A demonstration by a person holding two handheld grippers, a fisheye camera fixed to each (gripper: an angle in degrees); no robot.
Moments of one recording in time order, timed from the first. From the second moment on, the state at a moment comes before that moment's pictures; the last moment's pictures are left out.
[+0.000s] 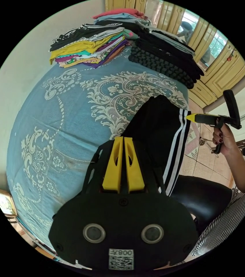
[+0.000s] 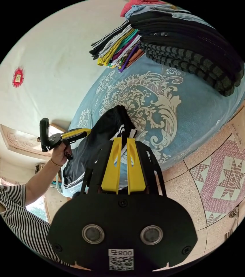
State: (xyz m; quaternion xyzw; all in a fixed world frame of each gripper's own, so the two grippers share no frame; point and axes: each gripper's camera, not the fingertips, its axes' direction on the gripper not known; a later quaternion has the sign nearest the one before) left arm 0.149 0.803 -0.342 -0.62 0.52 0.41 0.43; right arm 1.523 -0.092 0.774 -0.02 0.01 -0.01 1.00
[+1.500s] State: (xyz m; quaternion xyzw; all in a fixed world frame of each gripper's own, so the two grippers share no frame) left arm 0.300 0.956 -0.342 -0.64 0.61 0.39 0.26; right arm 1.591 -0.119 0.775 0.01 -0.10 0.05 0.99
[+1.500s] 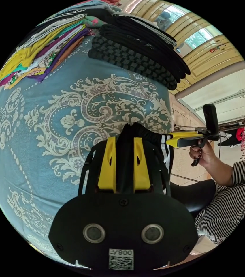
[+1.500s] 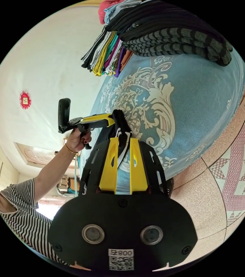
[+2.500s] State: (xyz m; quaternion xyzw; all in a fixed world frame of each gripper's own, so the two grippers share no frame) left arm 0.060 0.674 -0.166 -0.56 0.72 0.23 0.34; right arm 1.335 -0.038 0.814 0.00 -0.20 -0.21 0.96
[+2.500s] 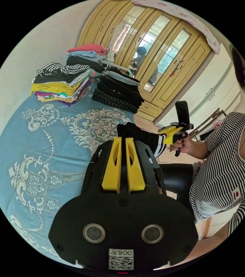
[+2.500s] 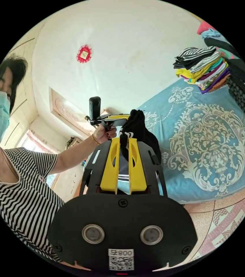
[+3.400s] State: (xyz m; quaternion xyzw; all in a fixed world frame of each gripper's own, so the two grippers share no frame) left arm -0.315 0.591 0.009 -0.74 0.49 0.06 0.45; right arm 1.094 0.062 1.087 -0.25 -0.13 -0.37 0.89
